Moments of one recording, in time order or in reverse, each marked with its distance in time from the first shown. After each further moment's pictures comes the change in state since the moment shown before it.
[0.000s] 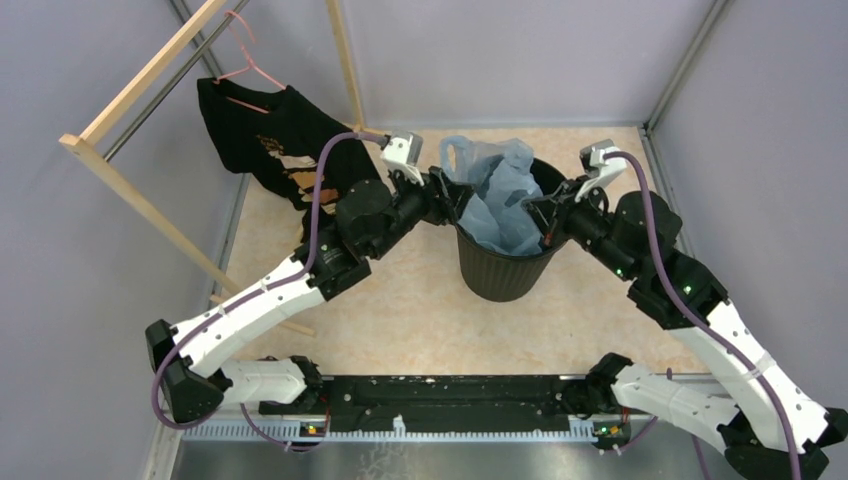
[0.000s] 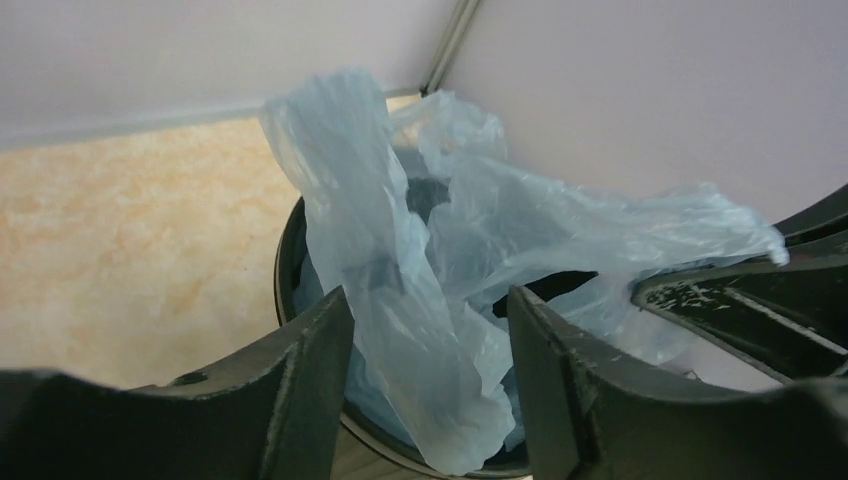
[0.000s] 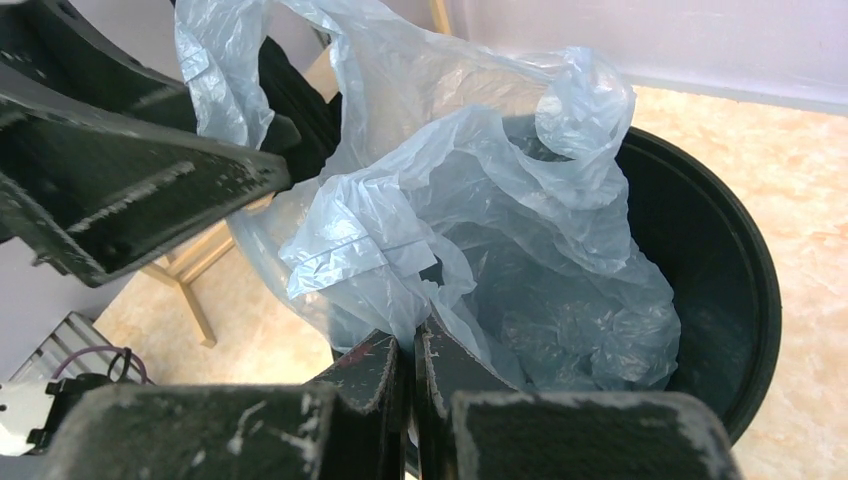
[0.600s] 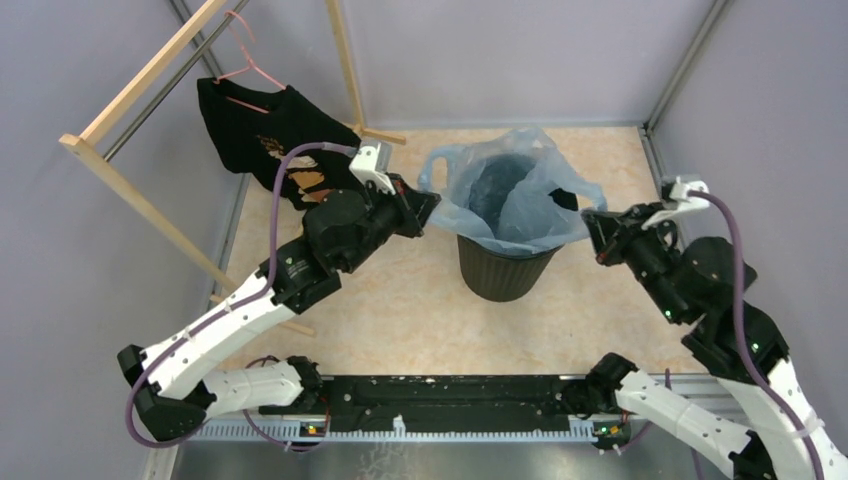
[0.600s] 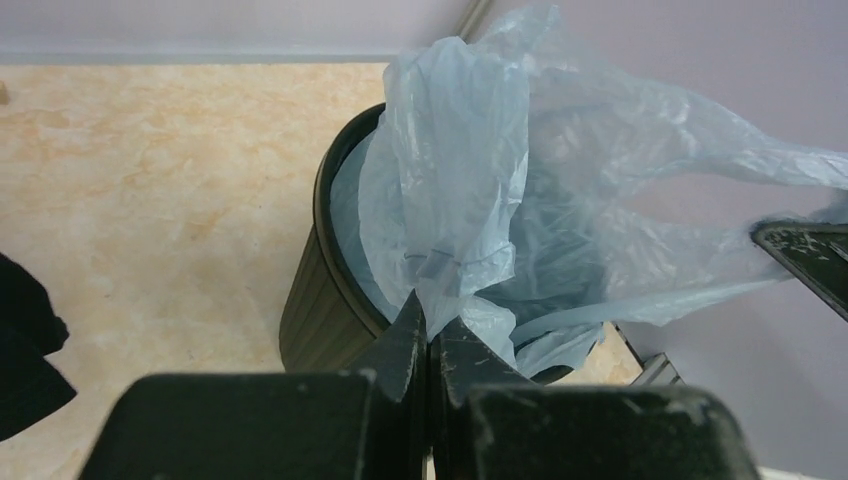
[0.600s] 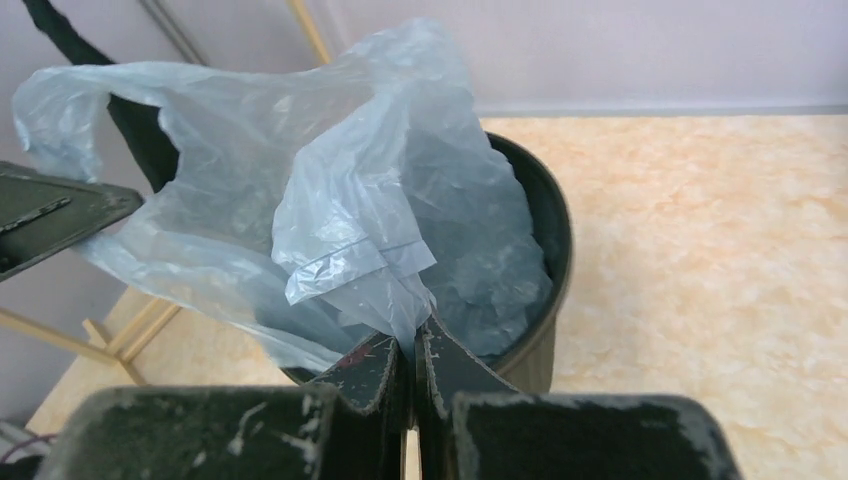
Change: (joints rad) left arm 0.000 -0.126 -0.014 -0.232 -0.026 -0.127; right arm 0.000 -0.211 -0.004 -0.140 0.233 0.004
